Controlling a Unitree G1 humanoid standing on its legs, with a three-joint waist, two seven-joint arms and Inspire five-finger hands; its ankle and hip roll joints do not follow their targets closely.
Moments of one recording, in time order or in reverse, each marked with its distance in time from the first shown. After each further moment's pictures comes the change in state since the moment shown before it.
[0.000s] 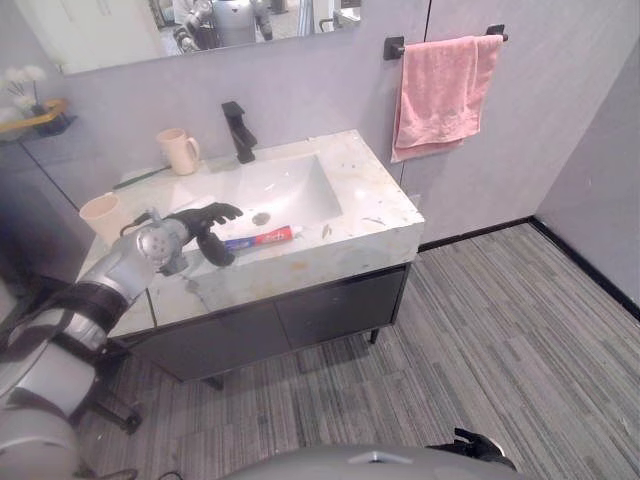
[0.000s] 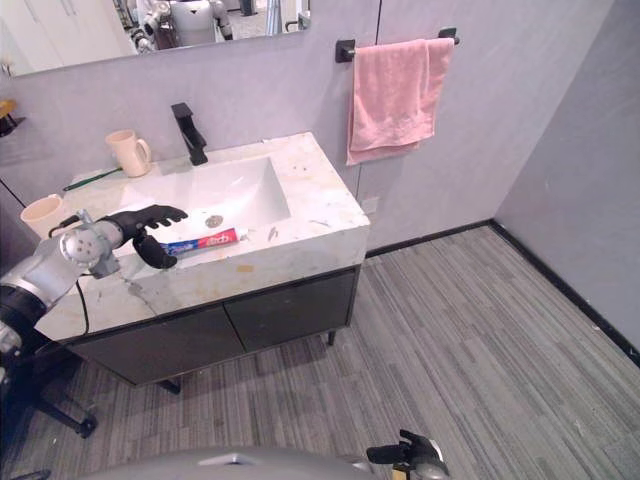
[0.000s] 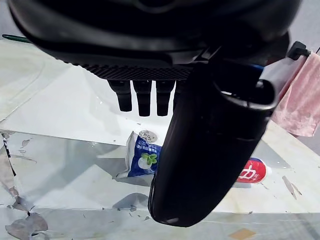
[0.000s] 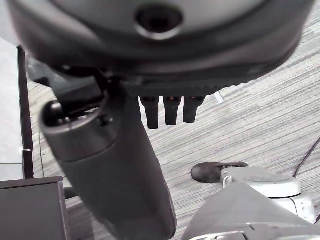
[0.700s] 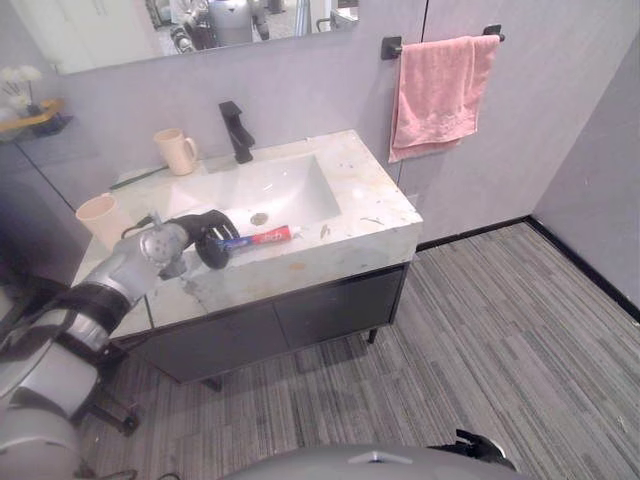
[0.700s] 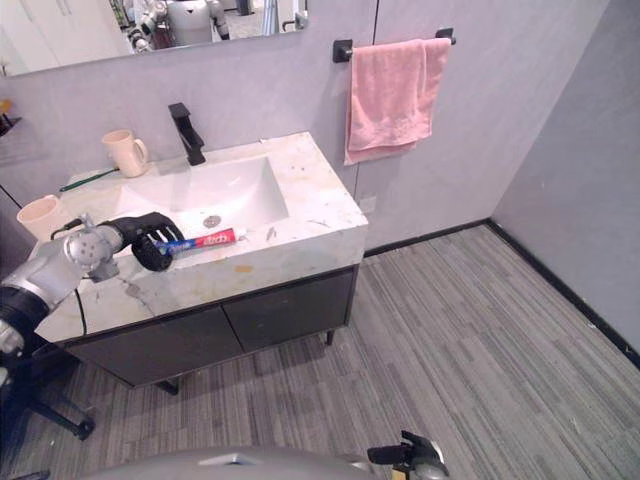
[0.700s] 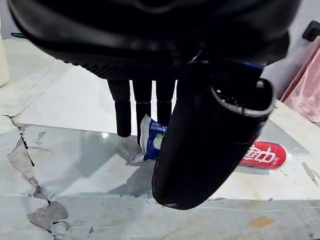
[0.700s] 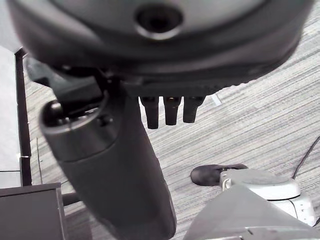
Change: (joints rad) left arm -0.001 -0.009 -0.022 0.013 0.050 0.043 -0.021; right arm 0.002 0.005 0.000 0.000 0.035 0.001 -0.022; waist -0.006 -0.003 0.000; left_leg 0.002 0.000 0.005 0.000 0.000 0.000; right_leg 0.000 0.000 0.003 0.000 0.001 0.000
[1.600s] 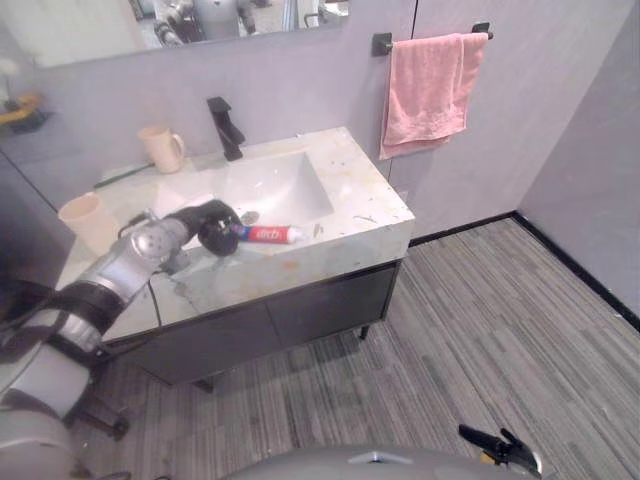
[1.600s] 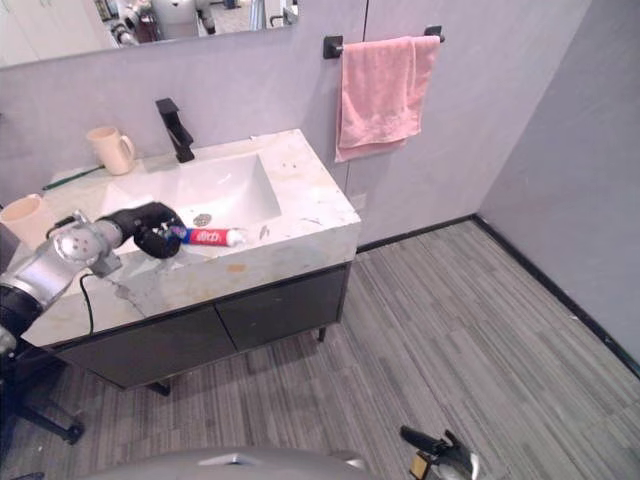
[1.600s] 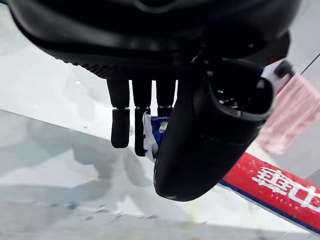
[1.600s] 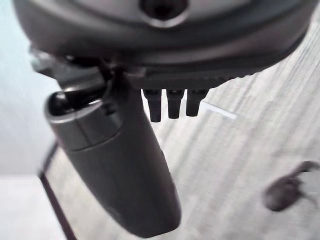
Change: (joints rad) left arm 0.007 0.069 0.066 -0.113 -0.327 -0.010 0.054; right arm 0.073 -0.015 -0.324 -0.145 0.251 -0.175 -0.181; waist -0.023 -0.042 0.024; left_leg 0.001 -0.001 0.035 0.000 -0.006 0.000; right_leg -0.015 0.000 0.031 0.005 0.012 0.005
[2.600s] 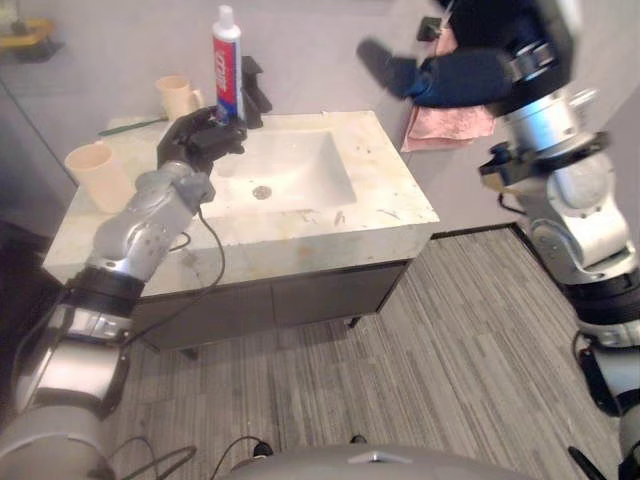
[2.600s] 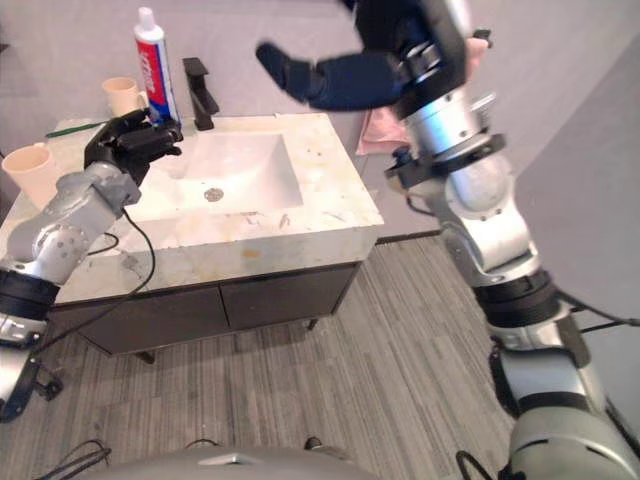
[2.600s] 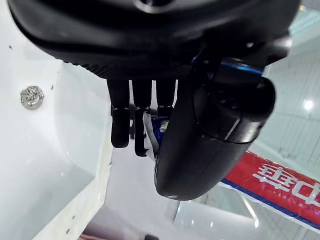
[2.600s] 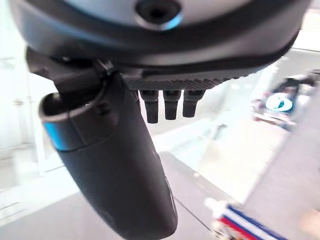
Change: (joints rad) left arm 0.005 -0.242 0.384 -0.262 -0.742 0.168 0.602; right arm -0.798 -0.478 0.347 -1.221 -0.010 0.056 0.424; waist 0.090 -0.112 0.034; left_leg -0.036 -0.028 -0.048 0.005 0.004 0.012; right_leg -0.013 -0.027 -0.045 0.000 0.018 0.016
